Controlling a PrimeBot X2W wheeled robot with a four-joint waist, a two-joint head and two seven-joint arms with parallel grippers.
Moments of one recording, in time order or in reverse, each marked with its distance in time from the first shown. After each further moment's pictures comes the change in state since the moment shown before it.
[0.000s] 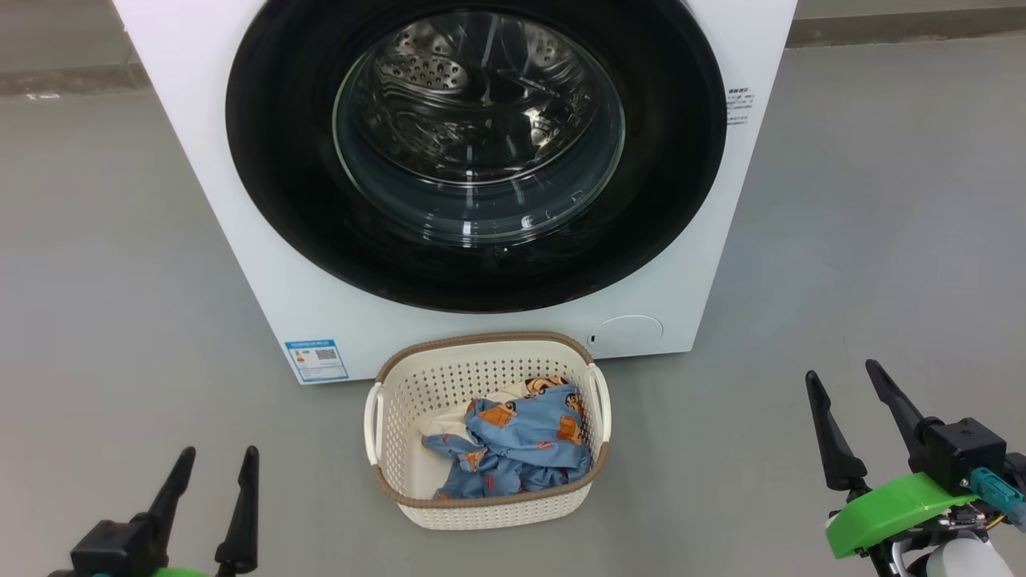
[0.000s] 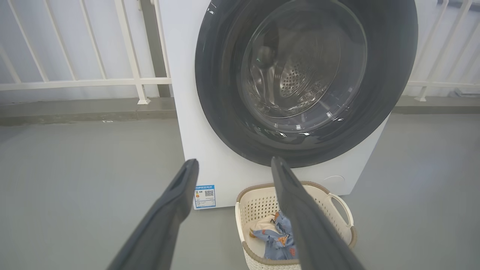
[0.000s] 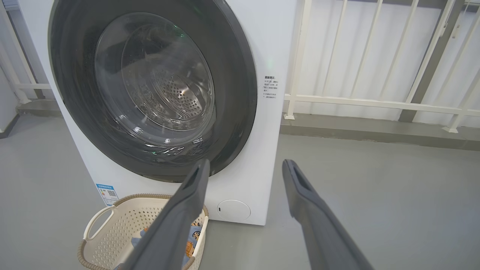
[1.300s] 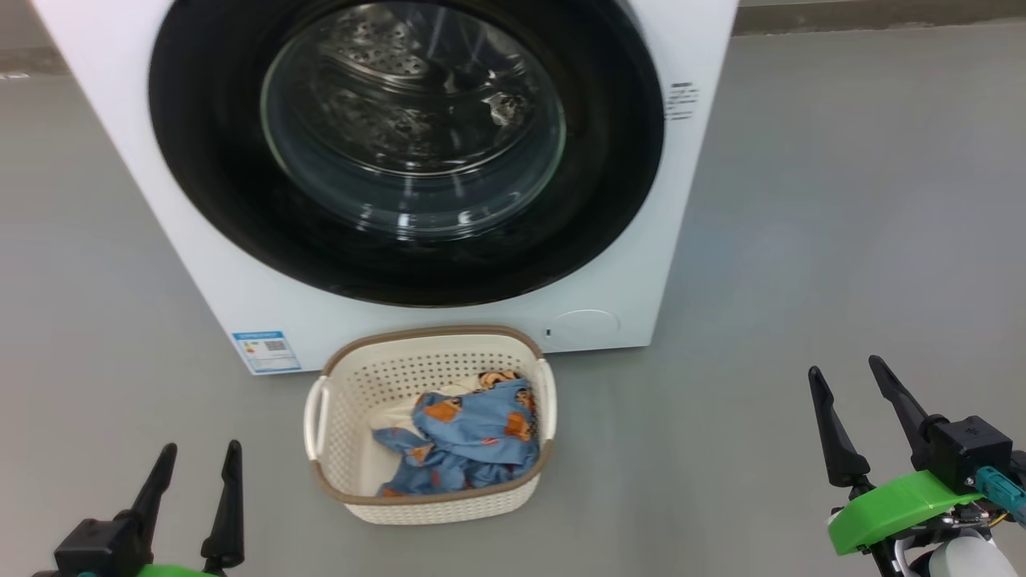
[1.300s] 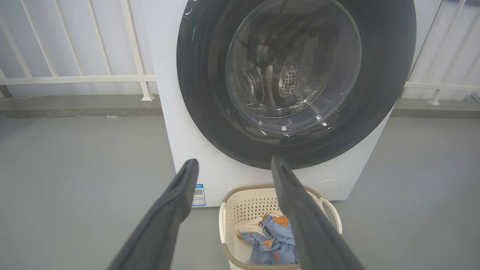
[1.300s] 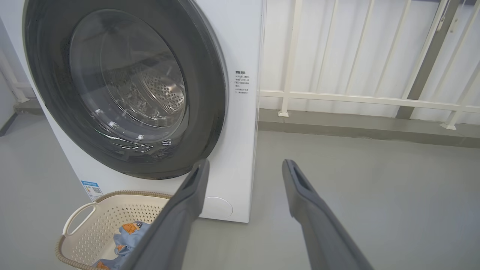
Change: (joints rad) left arm -0.005 -0.010 0.035 -0.008 0.004 -0.009 0.000; right arm 0.001 0.001 -0.004 -0.014 0.007 0.000 0.000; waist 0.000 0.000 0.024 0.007
